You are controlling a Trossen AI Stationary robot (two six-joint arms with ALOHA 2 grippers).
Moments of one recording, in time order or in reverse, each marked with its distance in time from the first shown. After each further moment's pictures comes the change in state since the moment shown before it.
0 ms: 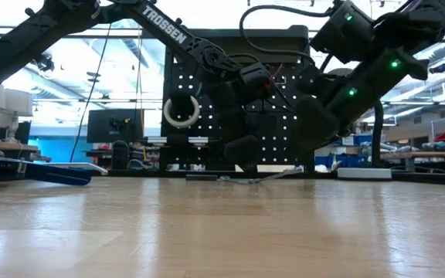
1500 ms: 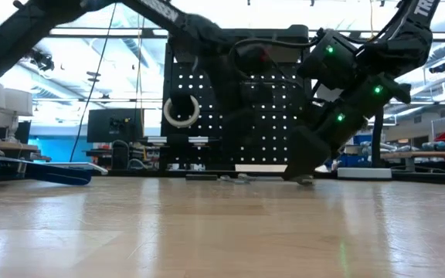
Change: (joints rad) left arm 0.000 -0.123 0.036 -0.096 -0.050 0.051; right arm -0.069 0.142 0.000 0.122 -0.069 -0.057
